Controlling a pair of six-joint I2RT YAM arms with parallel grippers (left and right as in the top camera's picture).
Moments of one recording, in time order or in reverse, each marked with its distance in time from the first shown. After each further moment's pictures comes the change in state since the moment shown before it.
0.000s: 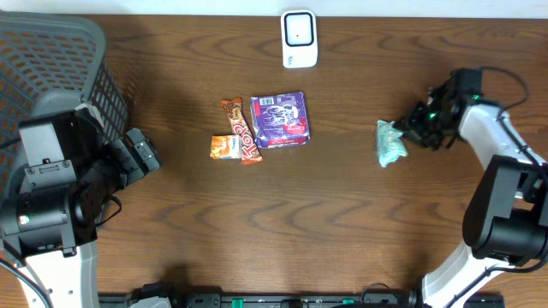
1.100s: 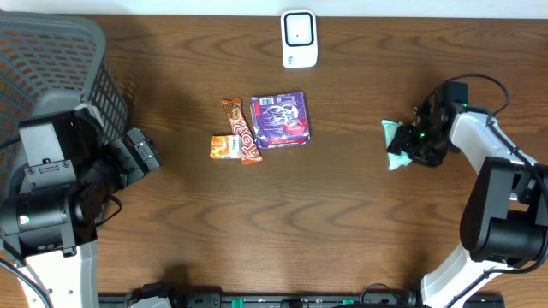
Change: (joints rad) left arm 0.000 0.000 0.000 0.000 0.000 0.000; right arm 0.039 -0.013 -0.137 -0.003 0.133 -0.251
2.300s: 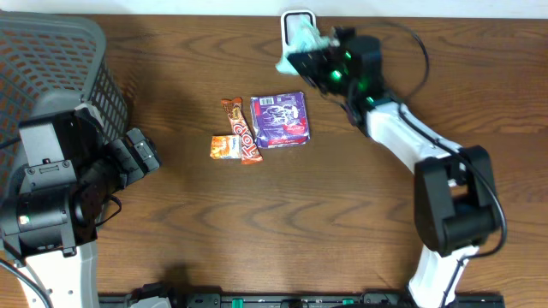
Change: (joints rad) left arm 0.000 0.000 0.000 0.001 0.000 0.000; right arm 0.470 0.111 0.227 0.990 -0.283 0.894
